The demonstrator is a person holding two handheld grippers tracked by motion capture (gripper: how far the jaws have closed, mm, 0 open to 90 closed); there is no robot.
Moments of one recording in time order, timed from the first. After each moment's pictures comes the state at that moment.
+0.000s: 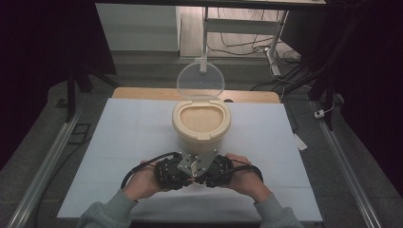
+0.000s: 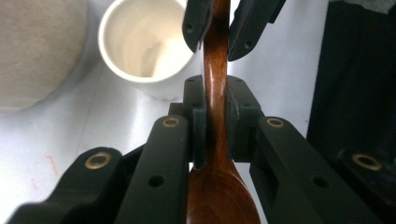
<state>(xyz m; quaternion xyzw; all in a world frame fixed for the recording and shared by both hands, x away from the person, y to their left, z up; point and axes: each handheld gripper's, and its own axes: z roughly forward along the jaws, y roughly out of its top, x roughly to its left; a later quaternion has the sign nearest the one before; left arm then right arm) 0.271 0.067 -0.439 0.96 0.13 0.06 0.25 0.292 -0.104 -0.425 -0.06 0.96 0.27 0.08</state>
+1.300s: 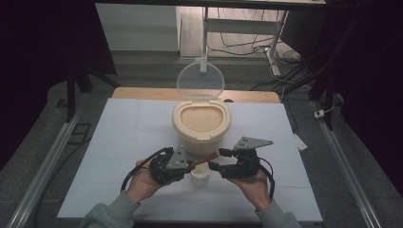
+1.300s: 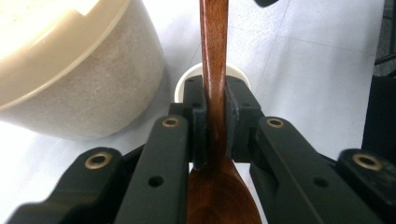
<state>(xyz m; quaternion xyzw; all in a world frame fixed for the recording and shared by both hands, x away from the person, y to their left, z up) 0.265 0.078 -0.430 0.91 0.18 0.17 0.35 0.303 -0.176 -0.432 0.30 0.81 0.50 0.05</state>
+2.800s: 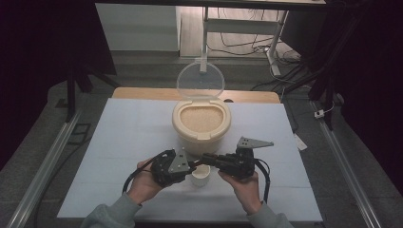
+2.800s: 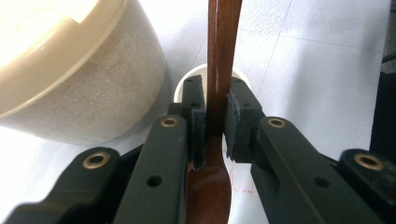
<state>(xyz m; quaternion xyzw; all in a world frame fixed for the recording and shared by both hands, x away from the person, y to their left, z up) 0.261 0.074 -0.432 0.91 0.17 0.18 0.34 0.301 -0.168 -0.435 0.29 0.74 0.60 -0.06</state>
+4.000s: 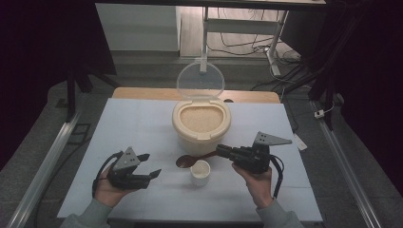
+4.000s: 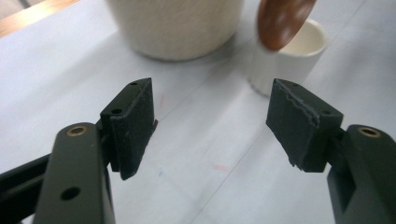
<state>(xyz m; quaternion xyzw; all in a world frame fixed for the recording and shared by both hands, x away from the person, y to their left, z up) 0.245 0.187 -0.466 0.83 0.34 0.17 0.41 0.309 -0.203 -0.419 0.28 0.72 0.63 0.00</state>
